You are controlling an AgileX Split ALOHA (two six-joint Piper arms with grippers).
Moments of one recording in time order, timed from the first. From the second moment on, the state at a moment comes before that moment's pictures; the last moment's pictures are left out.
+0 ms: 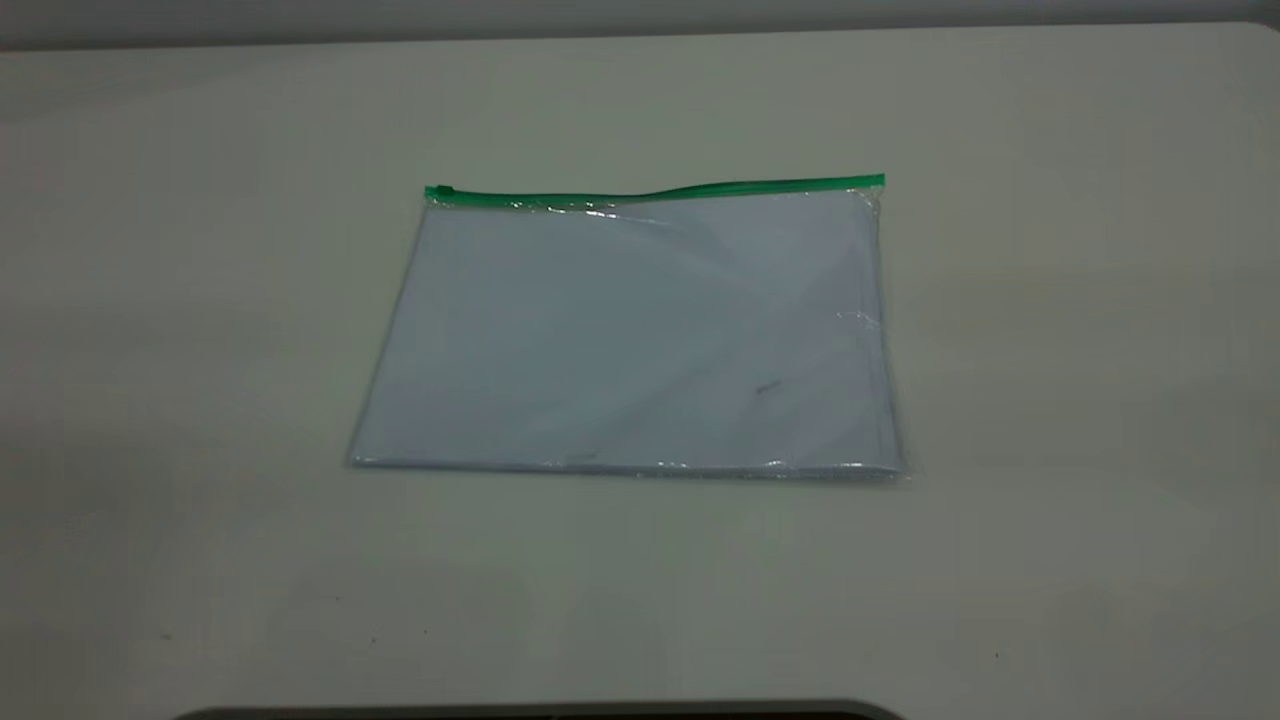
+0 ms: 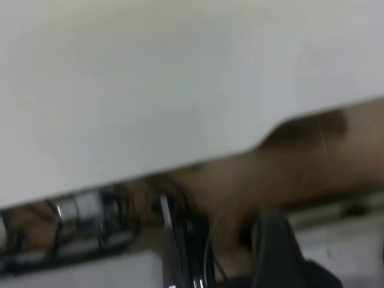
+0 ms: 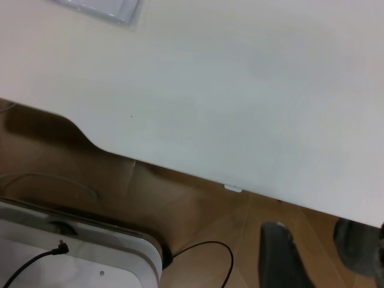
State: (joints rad) left arm -0.08 0.37 -0.49 -0.05 1.12 0.14; right arm 0.25 0.49 -0.48 -0.01 1.10 -0.03
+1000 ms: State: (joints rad) left arm -0.05 0.02 -0.49 -0.04 1.13 0.13; right arm -0.01 -0.02 -0.48 0.00 1.12 -0.03
